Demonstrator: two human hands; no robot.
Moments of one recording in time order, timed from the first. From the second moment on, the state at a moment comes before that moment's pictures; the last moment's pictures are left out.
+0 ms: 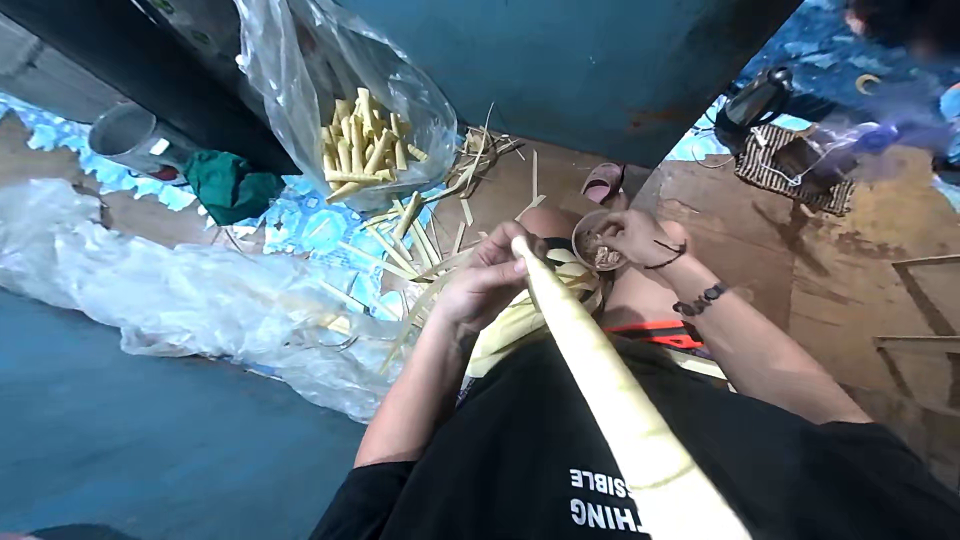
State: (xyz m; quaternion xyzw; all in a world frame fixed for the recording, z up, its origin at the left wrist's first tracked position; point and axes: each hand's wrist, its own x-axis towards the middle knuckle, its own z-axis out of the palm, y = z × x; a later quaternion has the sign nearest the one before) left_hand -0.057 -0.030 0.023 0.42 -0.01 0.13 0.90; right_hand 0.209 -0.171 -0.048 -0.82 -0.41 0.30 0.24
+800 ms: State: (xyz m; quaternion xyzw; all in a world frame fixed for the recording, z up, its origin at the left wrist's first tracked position) left_hand -0.031 -0.053 0.040 0.49 -0.10 0.02 0.87; right_hand 0.098 -0.219 0.072 -0.57 -0.49 0.16 0.64
